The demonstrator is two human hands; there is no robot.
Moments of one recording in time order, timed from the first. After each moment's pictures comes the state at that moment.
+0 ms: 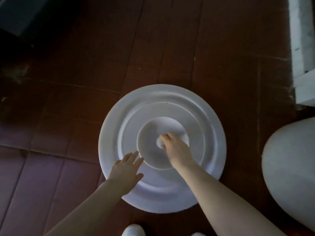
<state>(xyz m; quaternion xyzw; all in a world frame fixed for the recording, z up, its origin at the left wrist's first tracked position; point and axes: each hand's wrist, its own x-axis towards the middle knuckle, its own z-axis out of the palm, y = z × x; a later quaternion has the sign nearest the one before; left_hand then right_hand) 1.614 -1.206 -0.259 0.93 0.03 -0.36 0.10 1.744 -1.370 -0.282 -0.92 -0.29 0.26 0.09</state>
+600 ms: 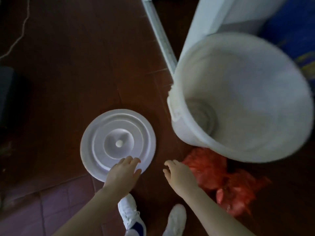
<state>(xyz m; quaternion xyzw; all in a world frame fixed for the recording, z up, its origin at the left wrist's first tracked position) 1.601 -1.377 0.123 0.94 -0.13 -0.26 0.17 1.567 -1.590 0.102 -0.95 -0.01 0.22 0.20</state>
